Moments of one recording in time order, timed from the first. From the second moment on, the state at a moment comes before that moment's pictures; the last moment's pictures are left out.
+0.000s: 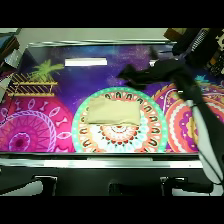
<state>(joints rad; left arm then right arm) 0.33 -1.36 1.80 1.05 -1.40 -1.73 0.17 -1.52 1.57 2.36 -1.06 -1.42</state>
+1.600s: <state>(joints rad) 0.31 -1.36 1.75 1.05 -1.41 -1.67 -0.08 -1.77 1.29 2.73 -1.08 -1.99</state>
